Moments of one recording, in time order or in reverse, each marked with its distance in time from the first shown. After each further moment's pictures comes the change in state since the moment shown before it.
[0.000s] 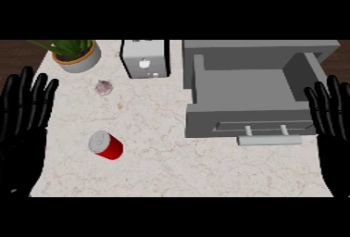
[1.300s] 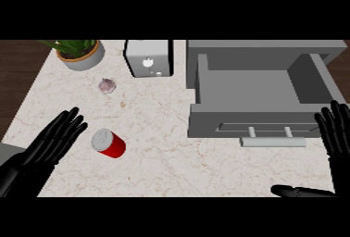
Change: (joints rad) left arm 0.192 0.129 -0.014 -0.074 0.257 -0.280 0.319; right arm 0.168 -0.001 -0.090 0.018 0.003 0.004 0.122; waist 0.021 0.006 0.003
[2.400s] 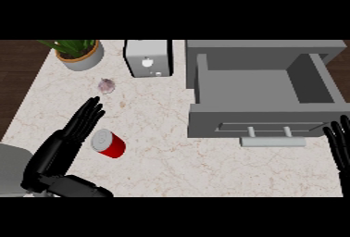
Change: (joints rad) left arm -0.110 -0.103 0.032 0.342 -0.179 -0.033 -0.187; right arm 0.100 0.025 -0.067 -0.006 -0.021 0.101 -0.086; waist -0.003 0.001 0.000
